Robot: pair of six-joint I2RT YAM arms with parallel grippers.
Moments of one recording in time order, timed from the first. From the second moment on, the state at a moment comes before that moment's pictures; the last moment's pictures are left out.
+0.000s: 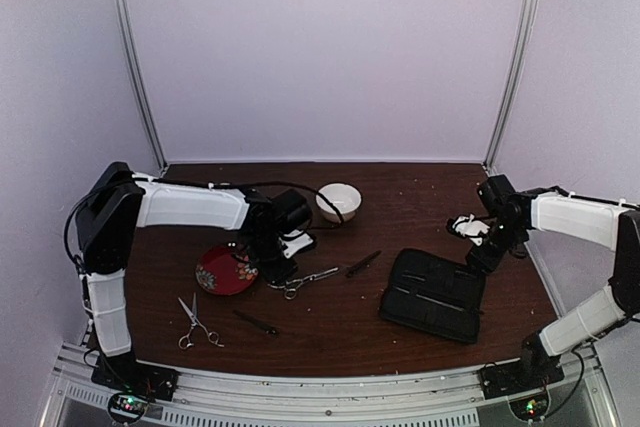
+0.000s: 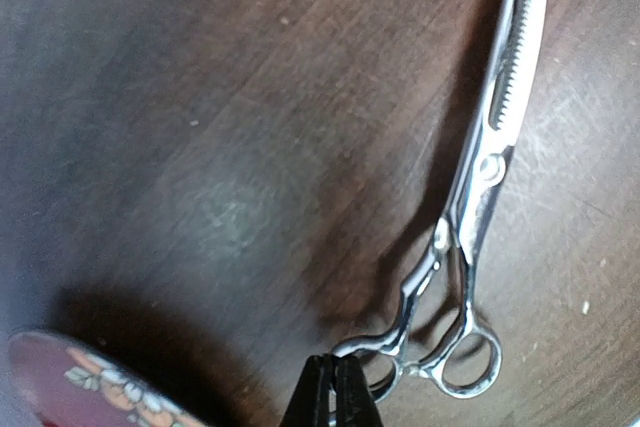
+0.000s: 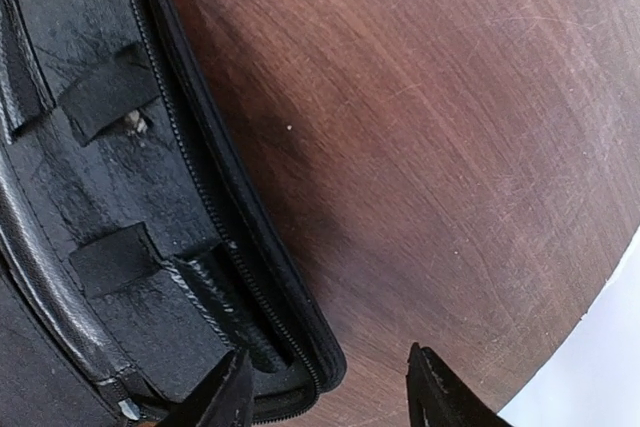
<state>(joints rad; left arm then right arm) -0.87 2.00 1.40 -0.81 -0.05 0.02 0.22 1.37 0.83 -0.71 0.07 -0.55</state>
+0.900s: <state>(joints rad) -0.92 1.78 1.50 -0.89 0.01 0.17 0.22 1.58 0.96 -0.72 -0.04 -0.63</state>
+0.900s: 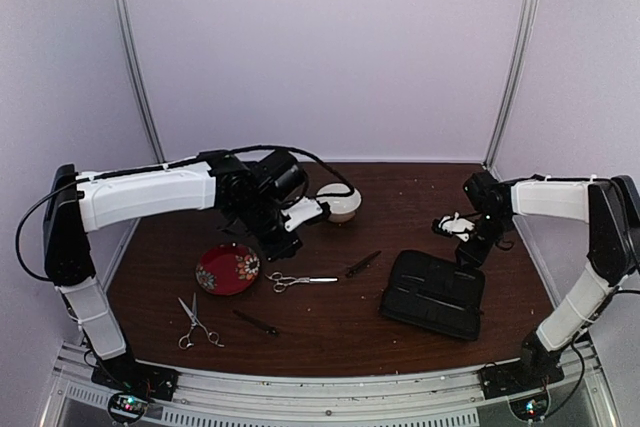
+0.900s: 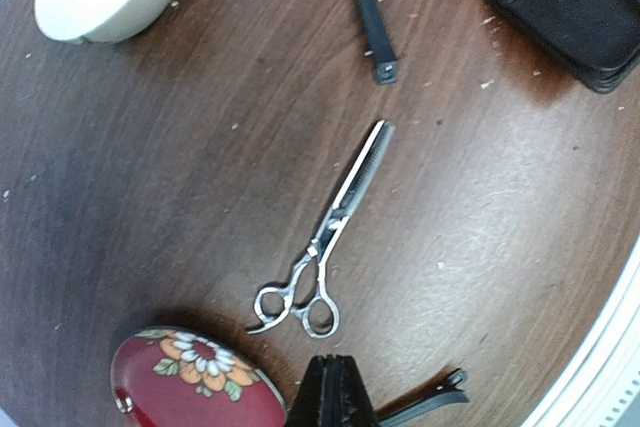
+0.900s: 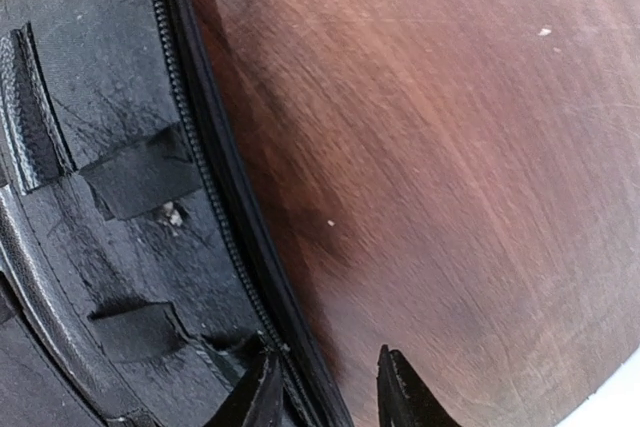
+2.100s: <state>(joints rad) -0.92 2.06 1.46 -0.94 0.00 0.20 0.22 1.65 0.96 -0.71 -0.07 -0.66</state>
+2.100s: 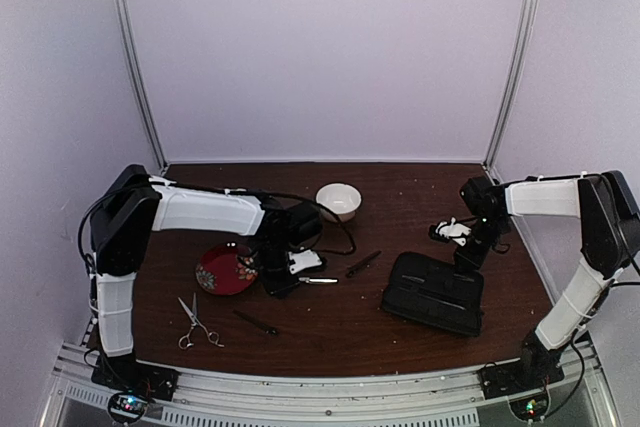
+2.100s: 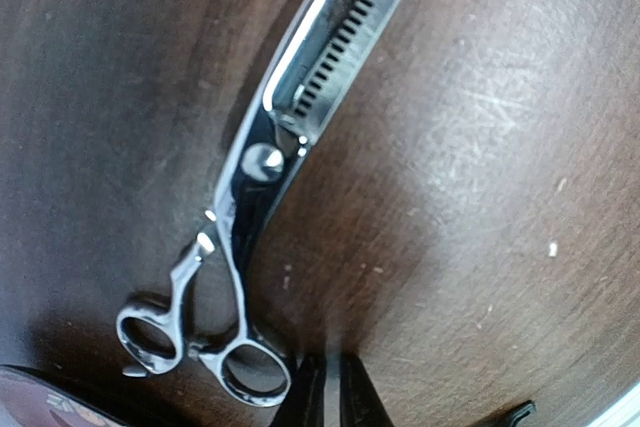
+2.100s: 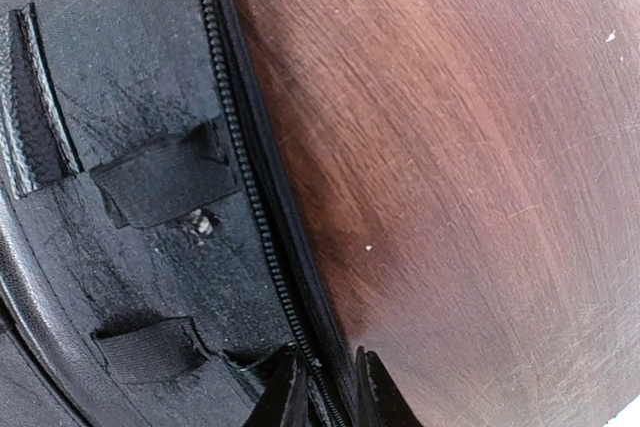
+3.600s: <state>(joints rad) -0.93 2.02 1.40 -0.84 -0.13 0.22 0.22 1.66 0.98 -0.74 -0.12 -0.67</state>
